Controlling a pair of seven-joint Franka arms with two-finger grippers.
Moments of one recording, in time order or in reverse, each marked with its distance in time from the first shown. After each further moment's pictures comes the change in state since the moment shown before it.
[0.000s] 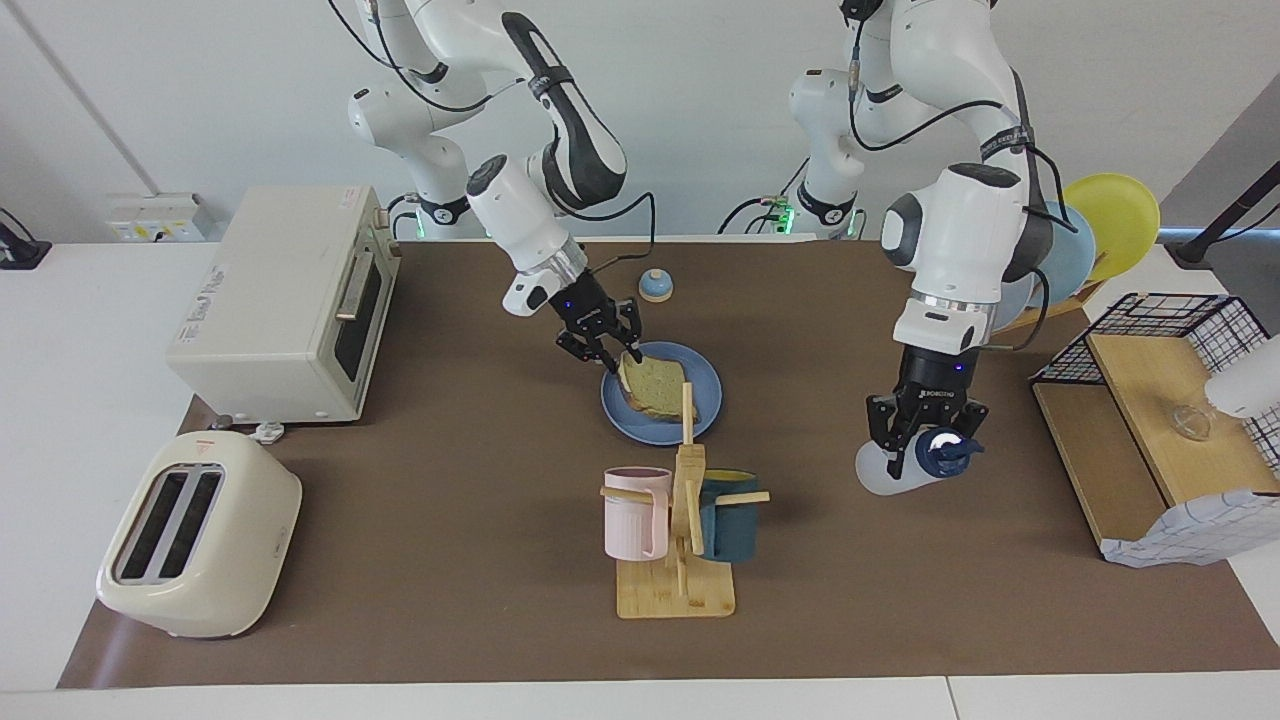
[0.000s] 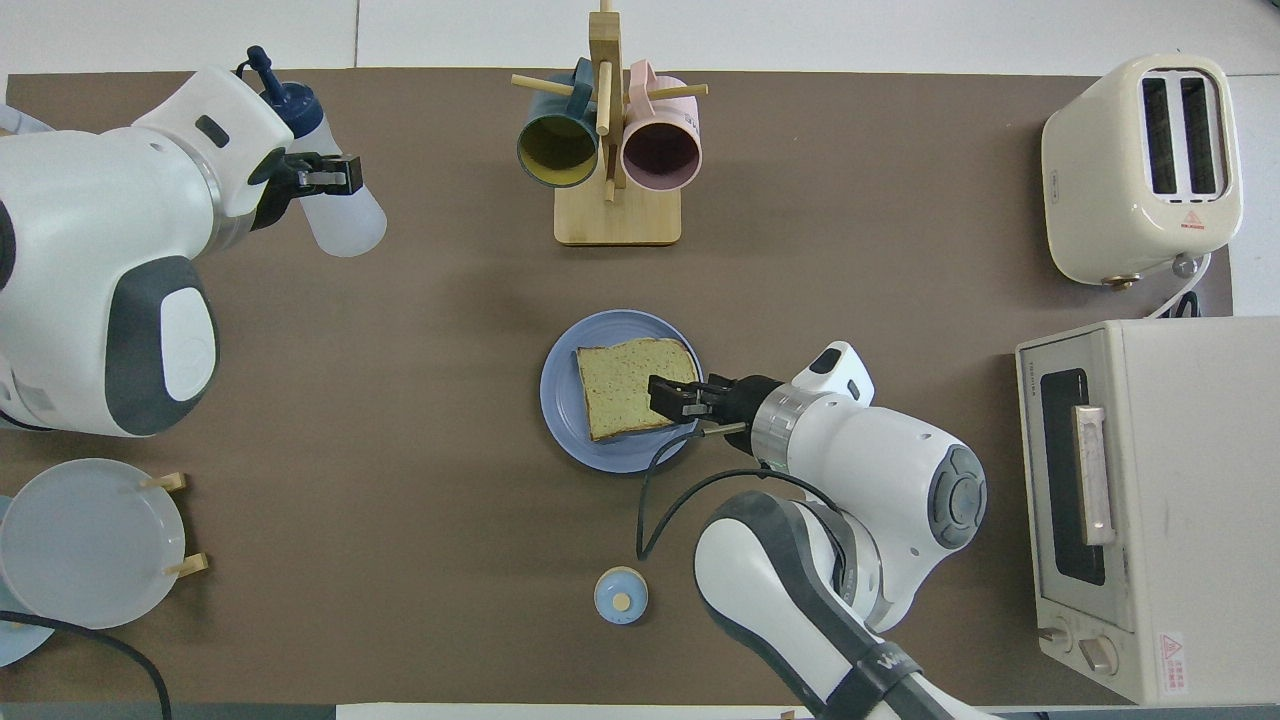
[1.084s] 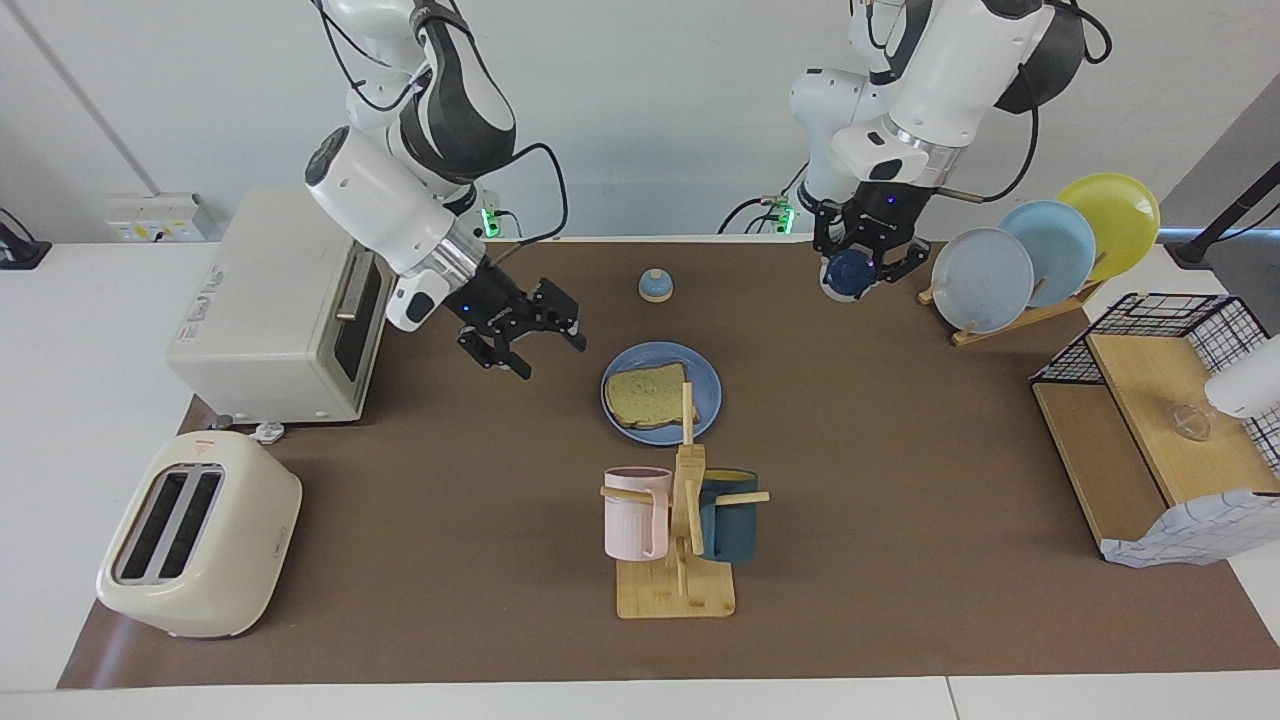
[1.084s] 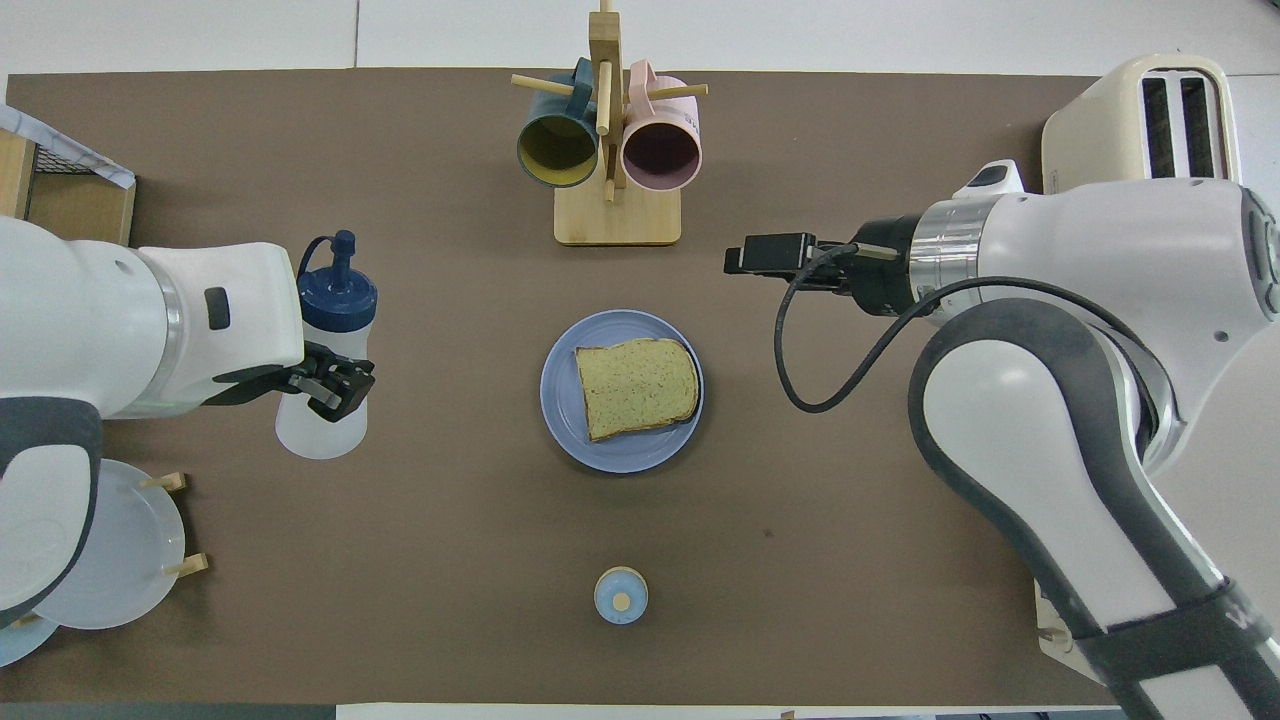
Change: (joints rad) left arm -0.065 -0.261 -0.056 0.001 -0.019 -0.651 0.407; right arm -0.308 -0.022 0.002 0.420 -0.245 -0.626 0.288
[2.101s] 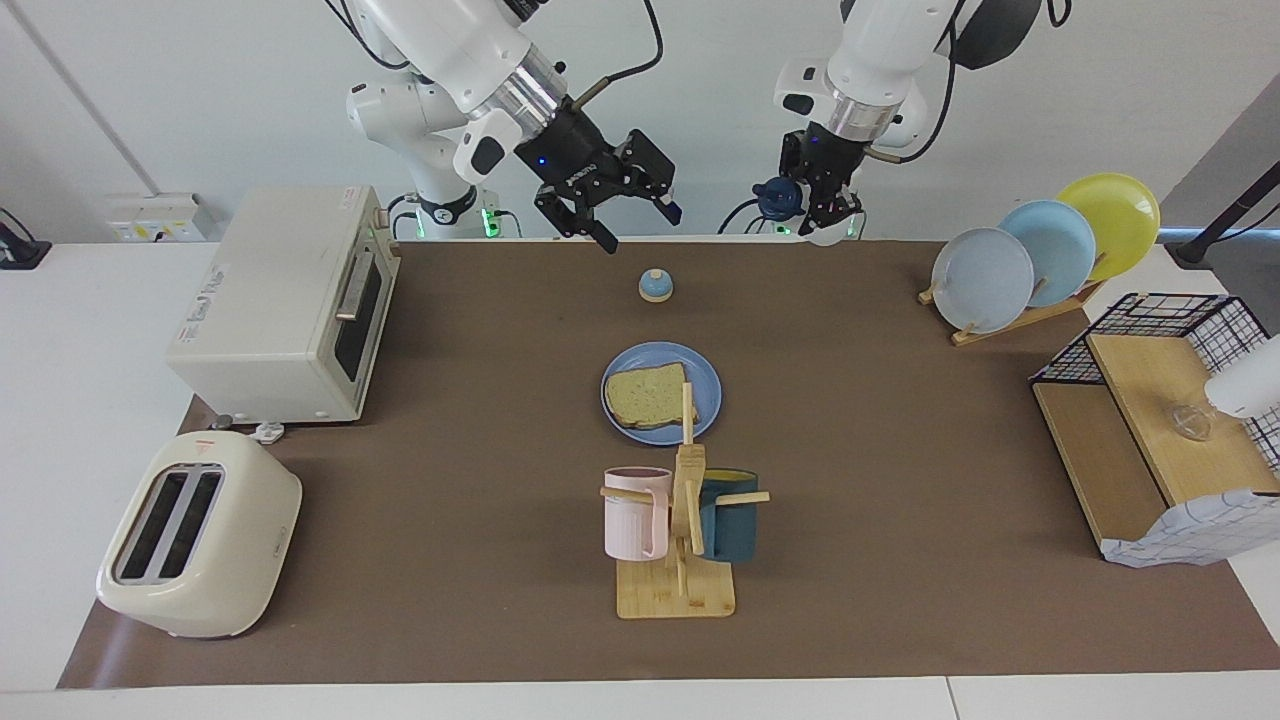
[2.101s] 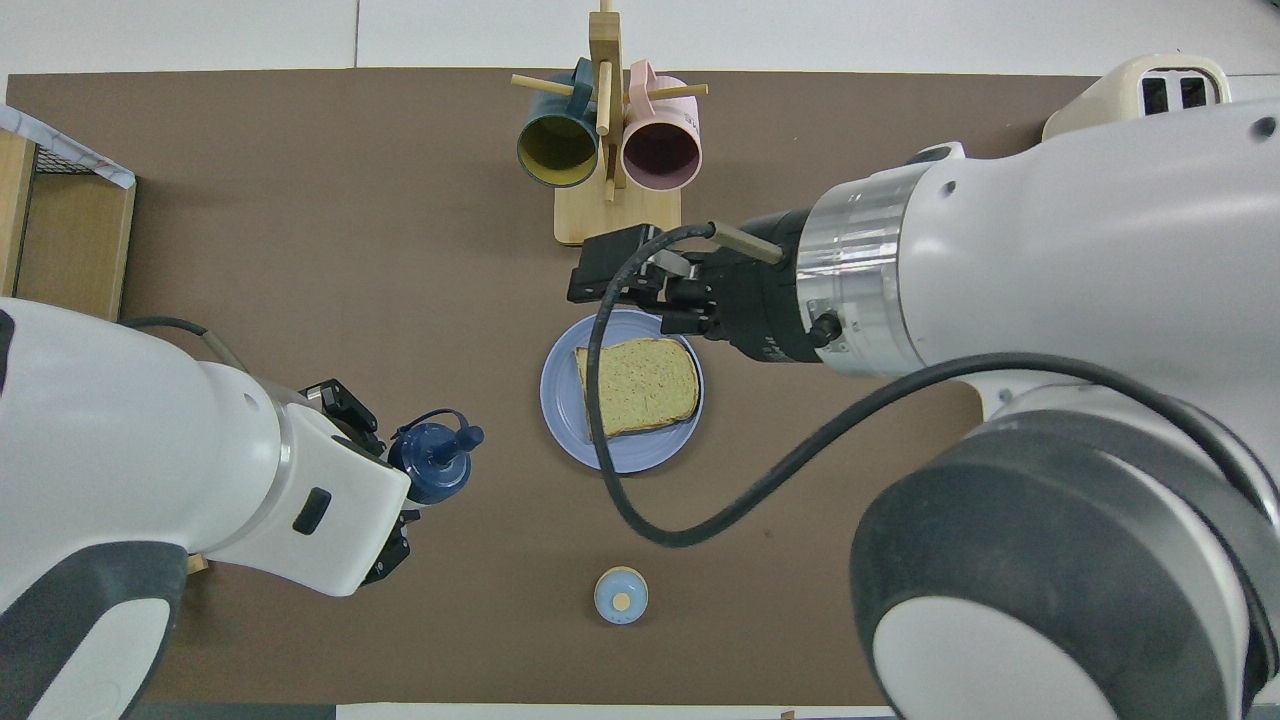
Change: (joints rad) left arm -0.110 -0.063 -0.046 -0.001 -0.022 -0.230 0.429; right arm 0.172 -0.009 0.011 0.336 -0.124 -0.238 0.501
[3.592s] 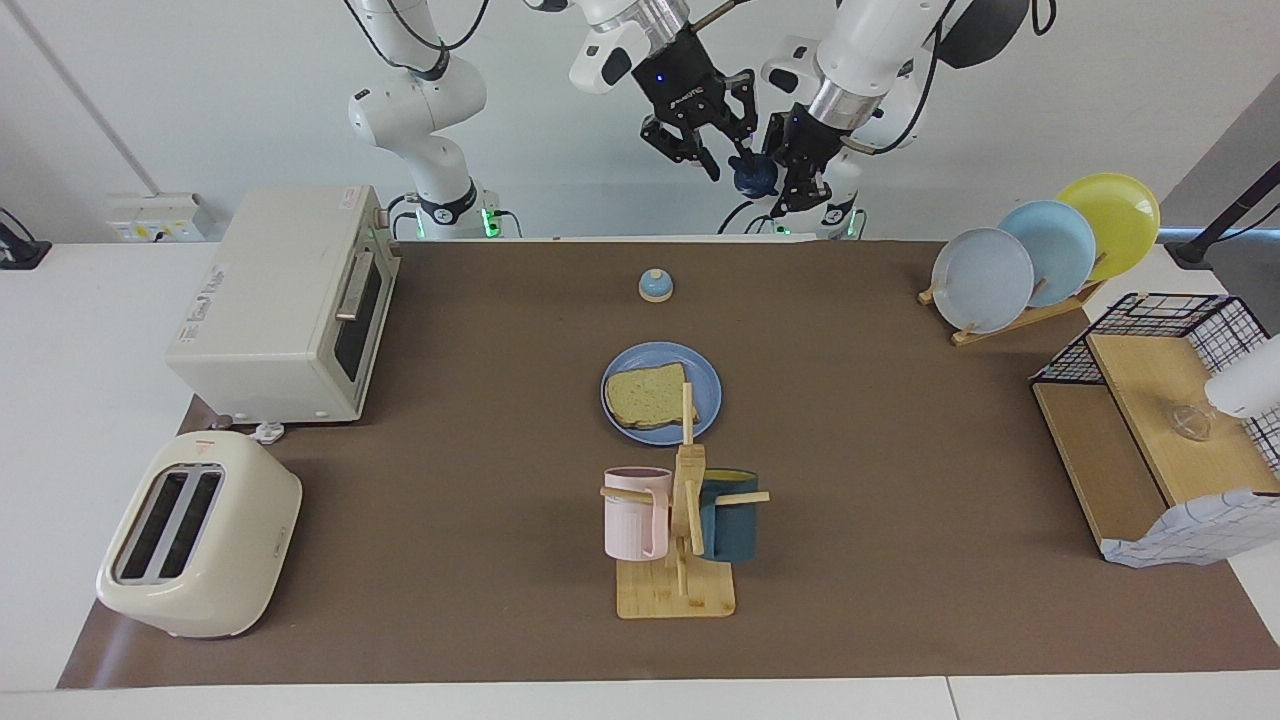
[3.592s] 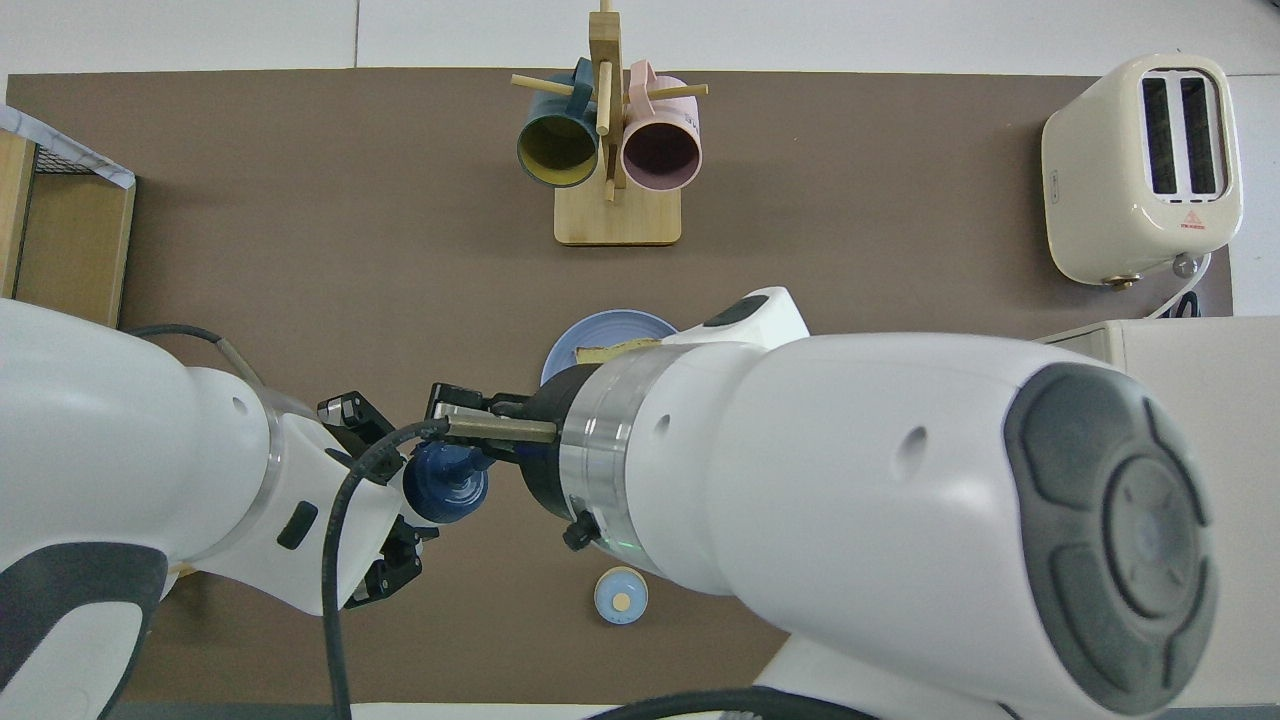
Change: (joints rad) left arm -0.003 -0.006 0.017 0.000 -0.094 -0.008 0.061; right arm 0.183 -0.015 0.011 0.040 -0.182 -0.013 0.256
